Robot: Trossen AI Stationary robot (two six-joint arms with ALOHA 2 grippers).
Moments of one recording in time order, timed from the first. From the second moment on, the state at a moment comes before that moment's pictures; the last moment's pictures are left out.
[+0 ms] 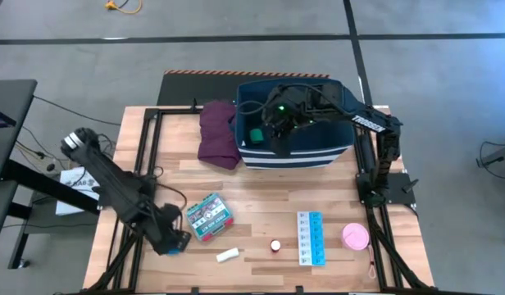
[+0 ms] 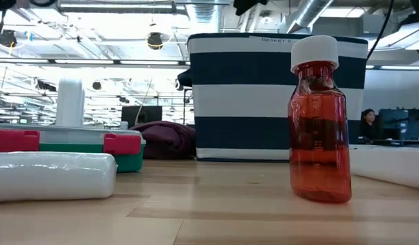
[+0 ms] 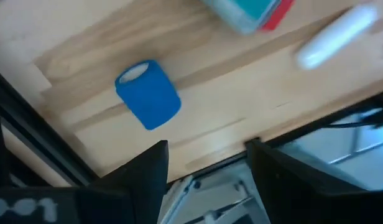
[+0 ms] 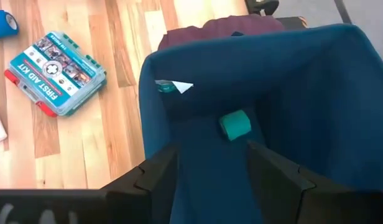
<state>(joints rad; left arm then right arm) -0.79 1.33 1.03 -0.96 0.11 -2.02 -0.13 1.87 2.35 -1.46 0.13 -0.05</state>
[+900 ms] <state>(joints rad) -0.80 1.59 1.02 -1.01 0.19 -2.07 -0.13 1.86 2.35 -1.46 0.13 -0.05</state>
